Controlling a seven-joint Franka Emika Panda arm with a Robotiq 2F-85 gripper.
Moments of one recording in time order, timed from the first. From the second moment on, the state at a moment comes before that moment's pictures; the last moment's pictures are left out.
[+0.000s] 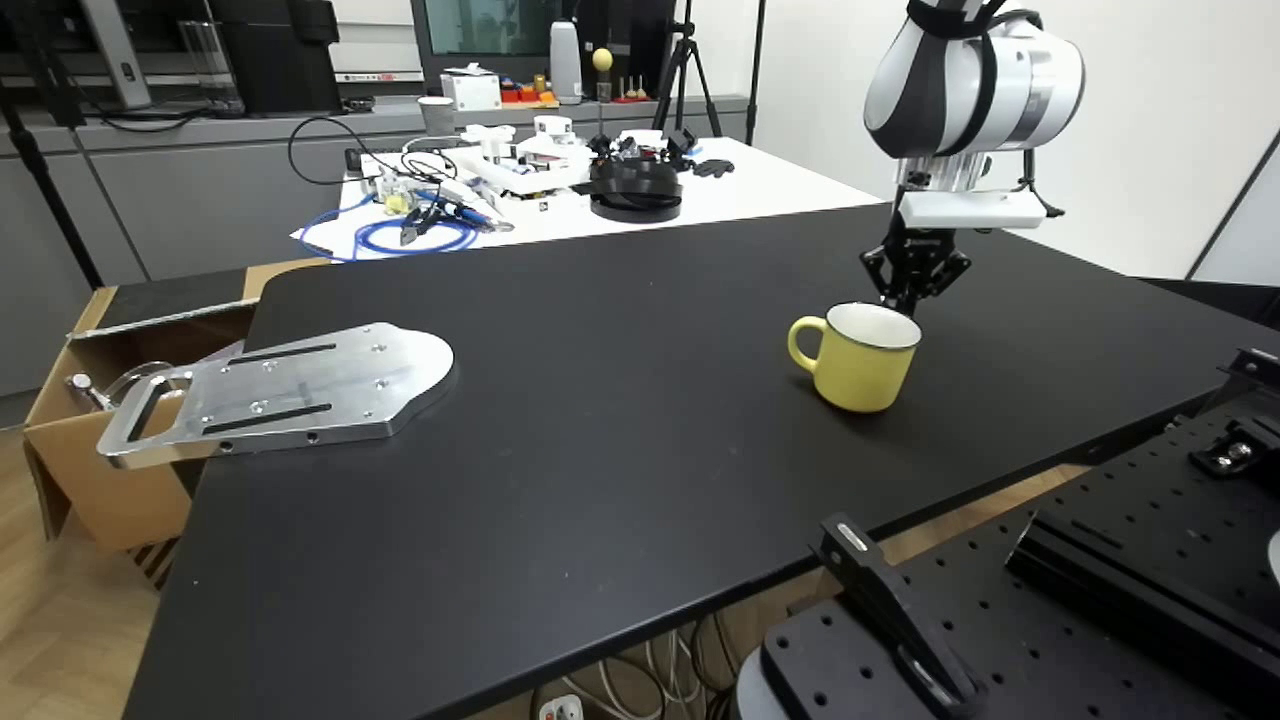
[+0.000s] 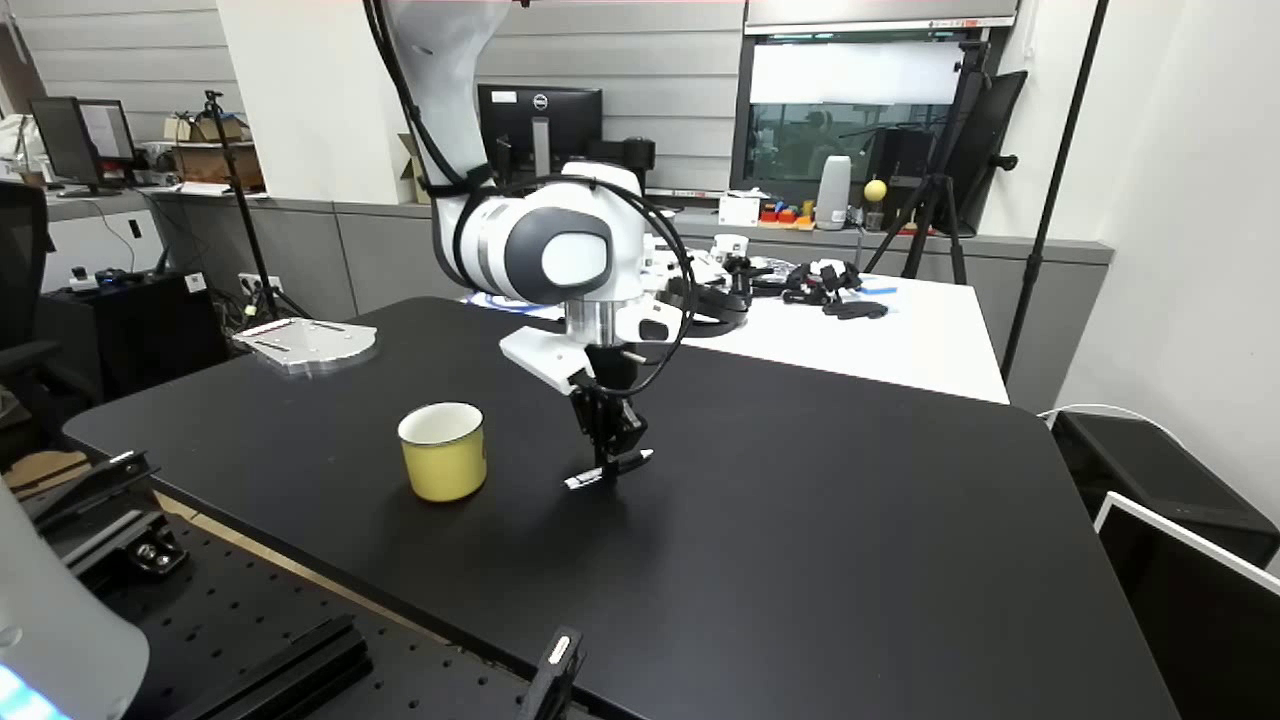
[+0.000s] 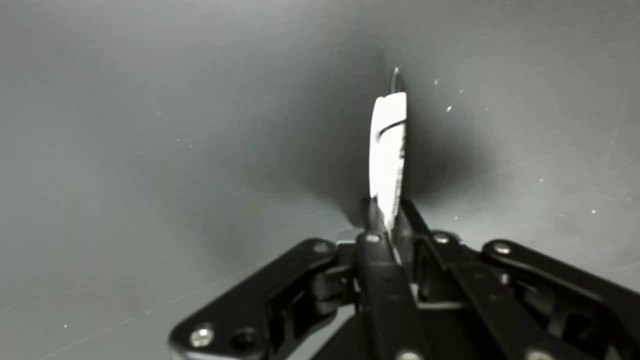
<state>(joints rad) -0.11 0.60 -0.16 -2.31 0.16 2.87 0.12</state>
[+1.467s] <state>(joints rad) -0.10 0.65 -0.15 -1.97 0.14 1.95 0.16</state>
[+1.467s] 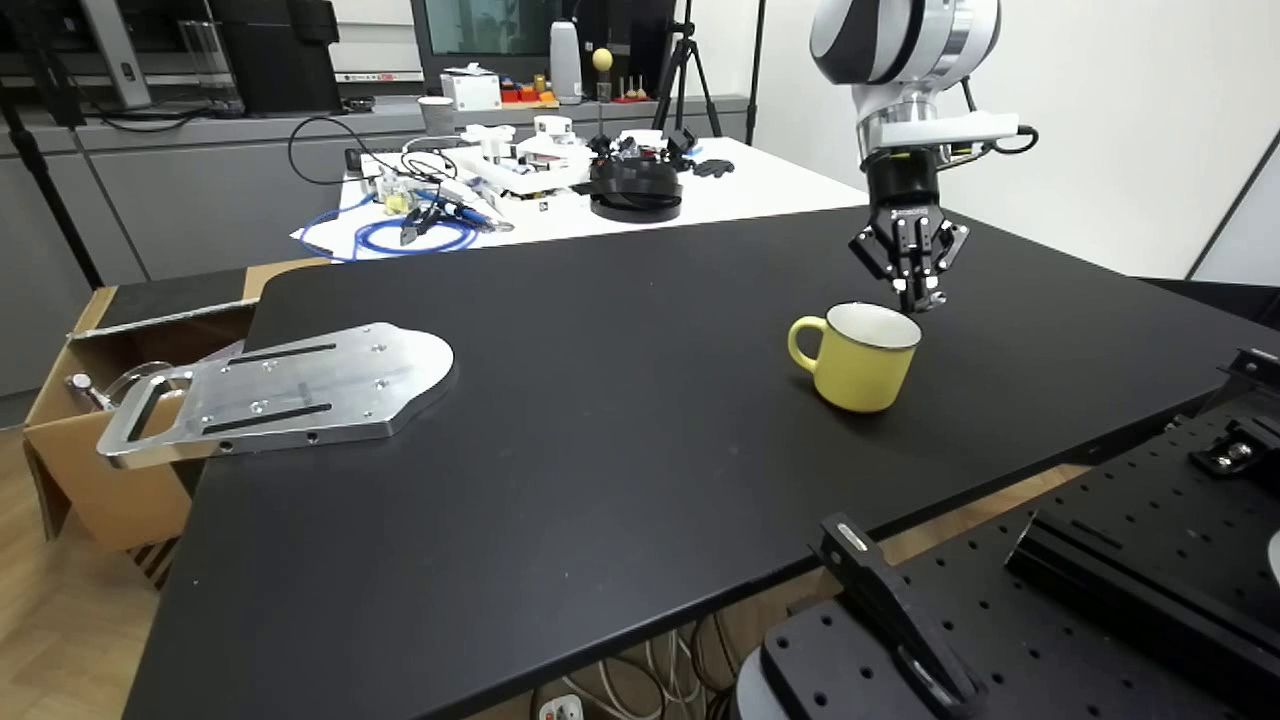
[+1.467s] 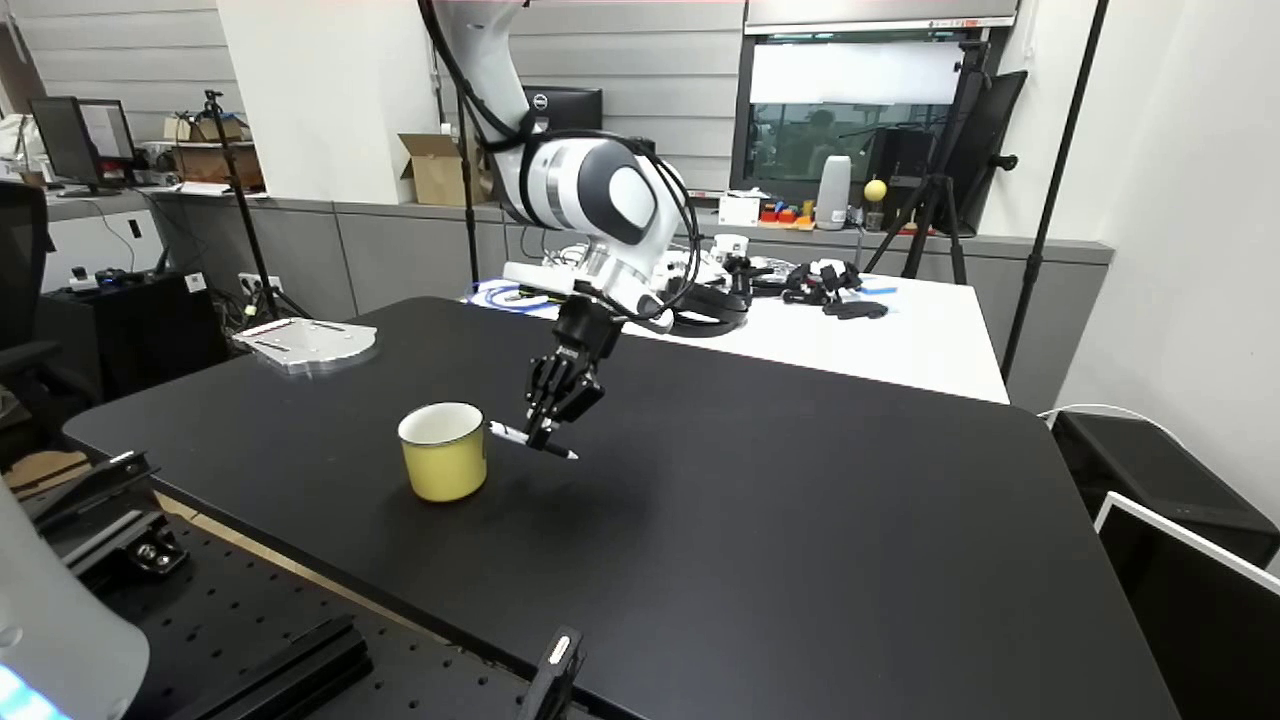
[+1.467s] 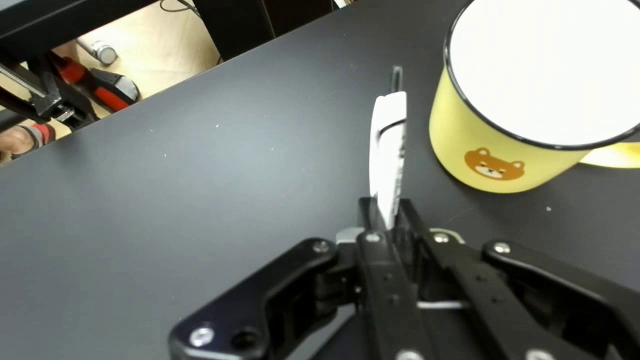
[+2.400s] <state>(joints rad) -0.09 0.66 -0.11 -1.84 0.14 1.65 0.15</state>
